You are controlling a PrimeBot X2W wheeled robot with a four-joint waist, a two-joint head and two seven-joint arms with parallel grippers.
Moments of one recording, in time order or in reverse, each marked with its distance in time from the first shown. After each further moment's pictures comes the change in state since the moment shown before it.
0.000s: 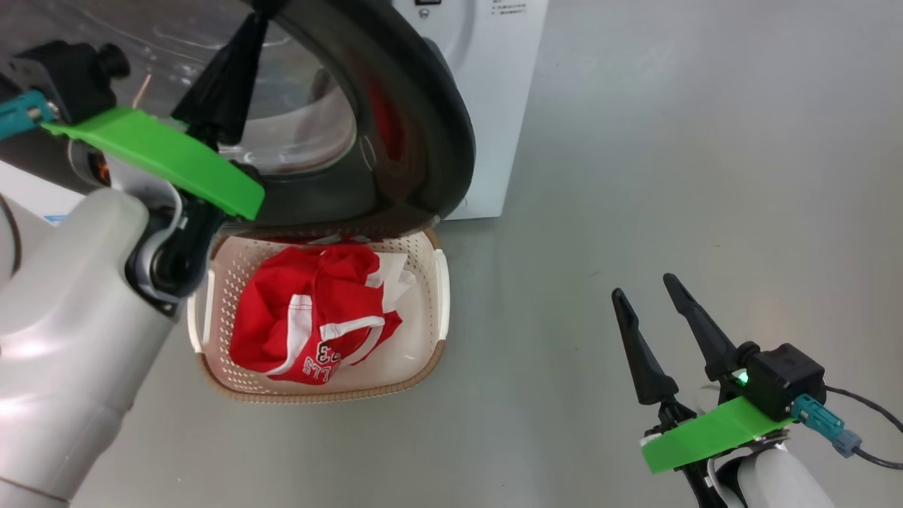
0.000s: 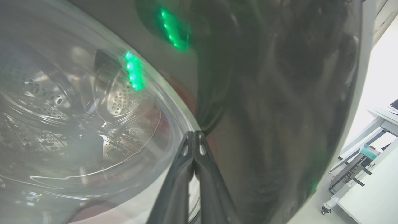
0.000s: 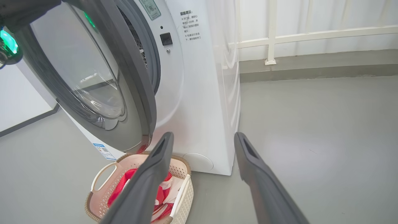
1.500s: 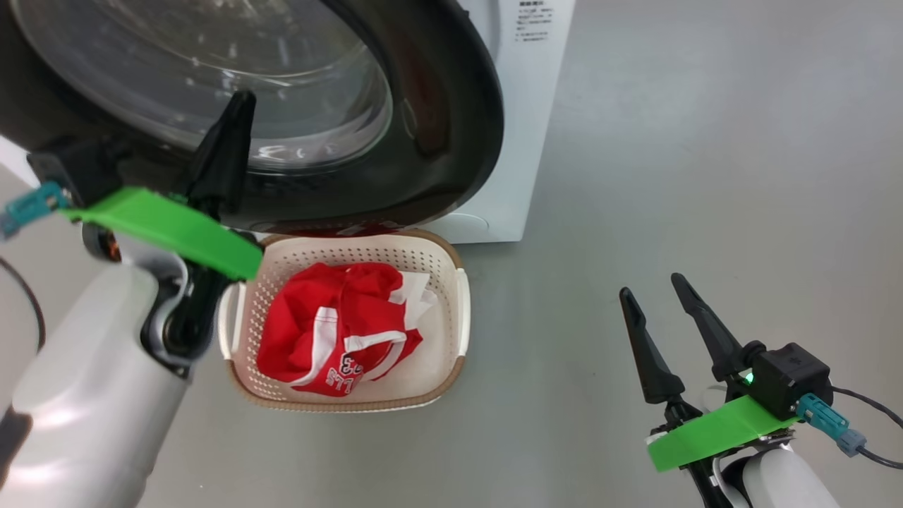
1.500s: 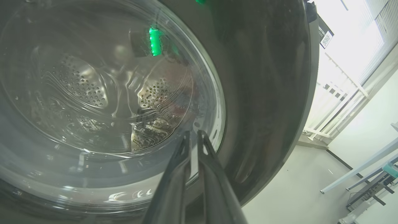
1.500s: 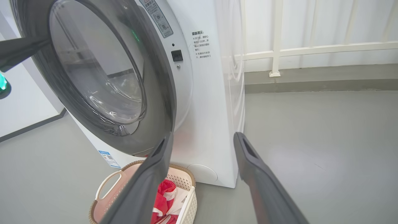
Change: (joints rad) left arm 0.187 -0.052 0.172 0.009 0.108 -0.003 -0.005; right arm -0.006 0.000 -0.015 0.011 -0.002 0.000 0.000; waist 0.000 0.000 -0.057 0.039
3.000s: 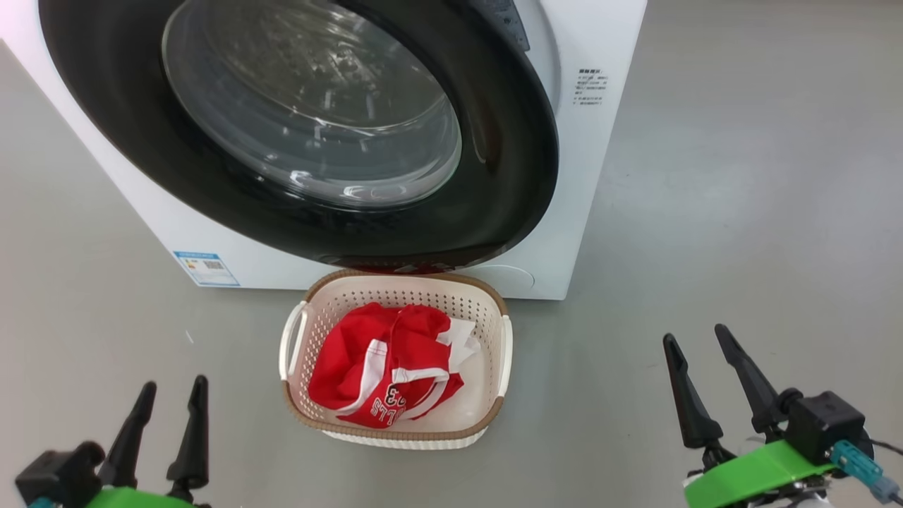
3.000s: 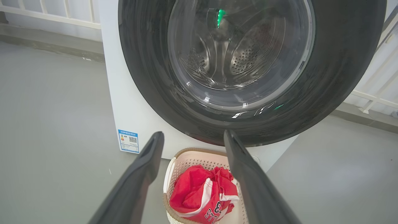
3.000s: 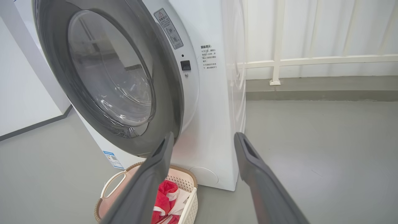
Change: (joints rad) left arm 0.769 -0.109 0.535 -0.236 0.547 0.000 0.000; right arm 0.123 -0.006 -0.091 -0.006 -0.016 0.000 0.000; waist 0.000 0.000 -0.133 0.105
